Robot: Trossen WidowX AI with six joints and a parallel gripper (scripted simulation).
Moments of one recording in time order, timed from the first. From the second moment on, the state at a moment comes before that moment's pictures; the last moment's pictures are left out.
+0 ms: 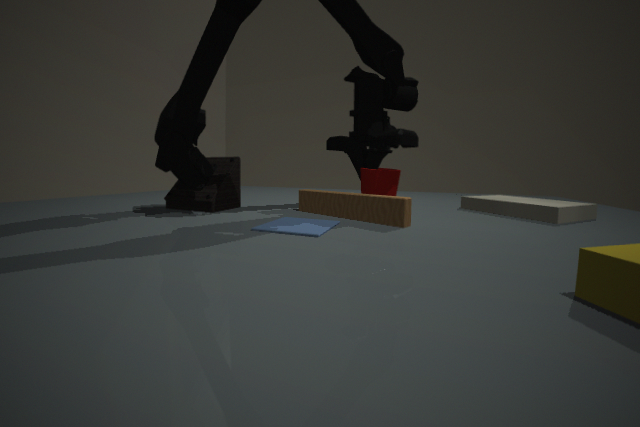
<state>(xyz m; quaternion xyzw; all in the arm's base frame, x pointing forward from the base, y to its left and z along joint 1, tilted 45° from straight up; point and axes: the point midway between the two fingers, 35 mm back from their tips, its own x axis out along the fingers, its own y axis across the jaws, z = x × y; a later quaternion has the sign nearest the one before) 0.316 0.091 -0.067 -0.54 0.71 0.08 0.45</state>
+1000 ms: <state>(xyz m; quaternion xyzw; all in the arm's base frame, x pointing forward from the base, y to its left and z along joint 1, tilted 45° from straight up) 0.316 0.093 -0.065 -0.54 0.71 0.08 0.44</state>
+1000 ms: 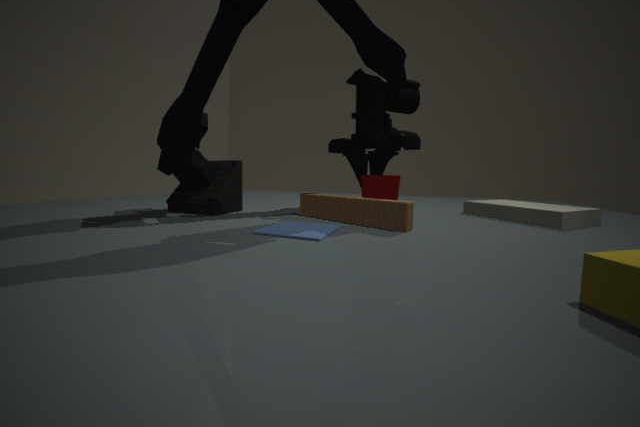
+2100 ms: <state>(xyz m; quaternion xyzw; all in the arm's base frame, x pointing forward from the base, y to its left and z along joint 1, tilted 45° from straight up) 0.319 0.122 -0.036 -0.55 0.71 0.08 0.44</state>
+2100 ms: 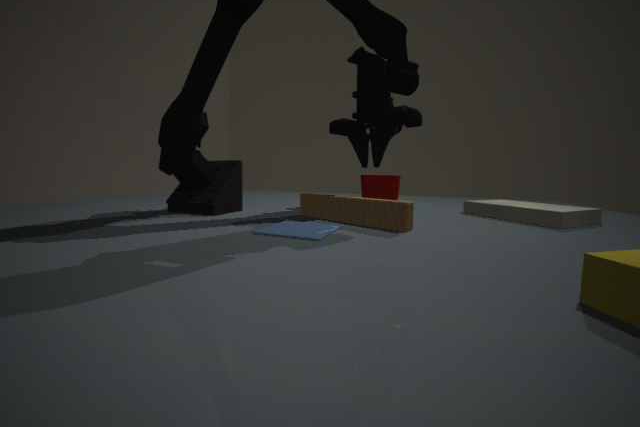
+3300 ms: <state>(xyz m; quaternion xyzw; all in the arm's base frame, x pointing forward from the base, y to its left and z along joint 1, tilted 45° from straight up) 0.324 0.163 0.008 -0.54 0.71 0.08 0.45</state>
